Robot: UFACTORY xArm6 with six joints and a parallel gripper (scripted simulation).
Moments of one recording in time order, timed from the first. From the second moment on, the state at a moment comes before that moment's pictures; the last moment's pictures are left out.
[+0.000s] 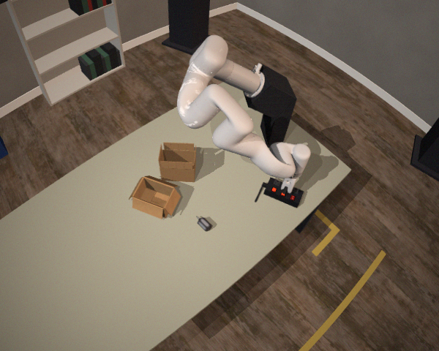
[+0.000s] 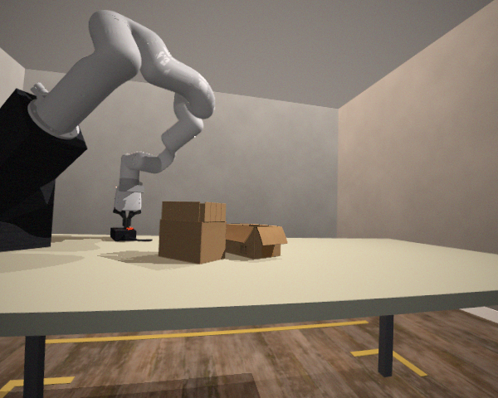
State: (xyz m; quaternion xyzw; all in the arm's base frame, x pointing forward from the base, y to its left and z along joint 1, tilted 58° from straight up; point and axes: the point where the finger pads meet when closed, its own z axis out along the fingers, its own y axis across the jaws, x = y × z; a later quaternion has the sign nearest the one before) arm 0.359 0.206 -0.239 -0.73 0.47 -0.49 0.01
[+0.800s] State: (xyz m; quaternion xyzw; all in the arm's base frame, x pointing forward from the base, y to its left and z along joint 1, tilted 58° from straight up) arm 0.333 0.222 -0.221 -0.73 0.47 -0.49 0.01
